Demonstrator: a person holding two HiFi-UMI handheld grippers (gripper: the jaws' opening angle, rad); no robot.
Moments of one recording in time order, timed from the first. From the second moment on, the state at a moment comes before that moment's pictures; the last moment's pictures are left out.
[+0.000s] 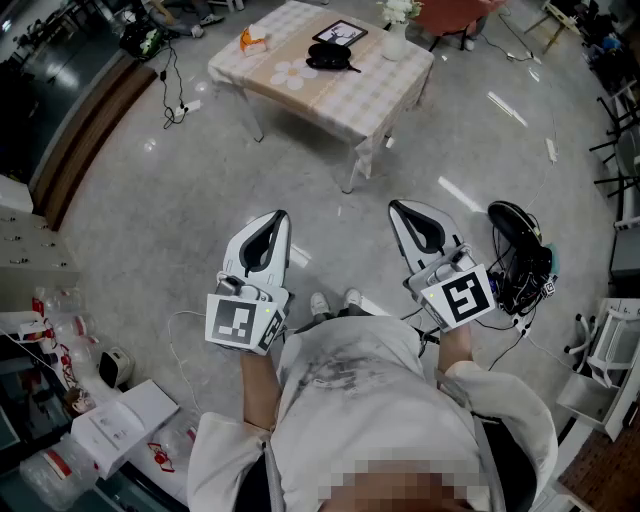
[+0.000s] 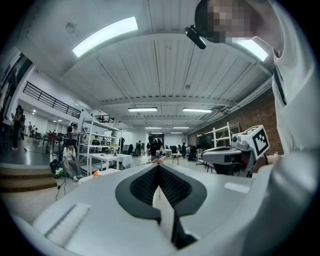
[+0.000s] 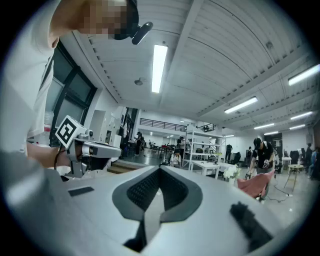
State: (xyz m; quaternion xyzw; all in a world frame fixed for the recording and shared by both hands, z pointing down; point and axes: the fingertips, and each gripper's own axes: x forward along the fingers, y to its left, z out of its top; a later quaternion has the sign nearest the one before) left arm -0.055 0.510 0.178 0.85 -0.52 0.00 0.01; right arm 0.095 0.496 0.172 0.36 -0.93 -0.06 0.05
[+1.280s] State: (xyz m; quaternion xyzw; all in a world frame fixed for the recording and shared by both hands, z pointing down) left arm -0.003 0.462 0.182 0.84 -0.54 0.02 0.00; right arm 0.139 0.447 0.176 0.35 -0.93 -0.07 0.03
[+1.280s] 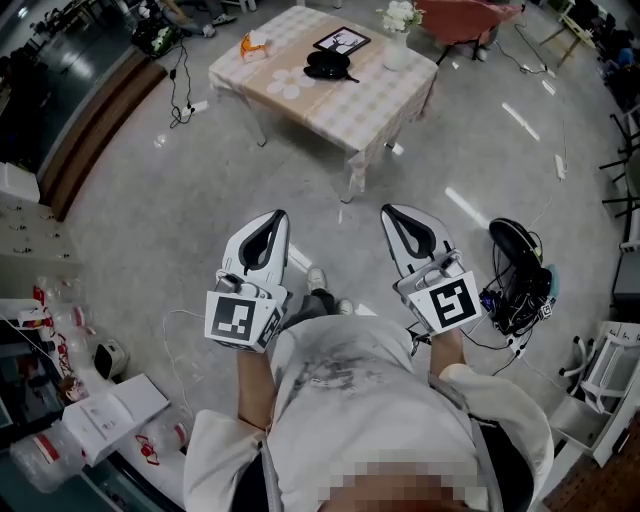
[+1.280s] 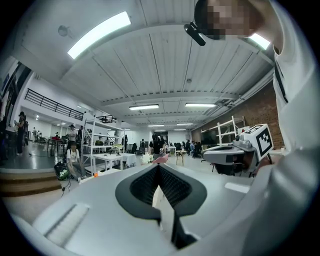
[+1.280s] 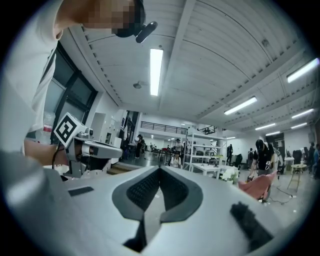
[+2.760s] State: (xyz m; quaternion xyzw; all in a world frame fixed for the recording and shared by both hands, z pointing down) left arm -0.067 0.306 0.190 0.88 -0.47 0.02 0.01; right arm 0.062 0.308 0.188 0.41 -0.91 -0.07 0.09
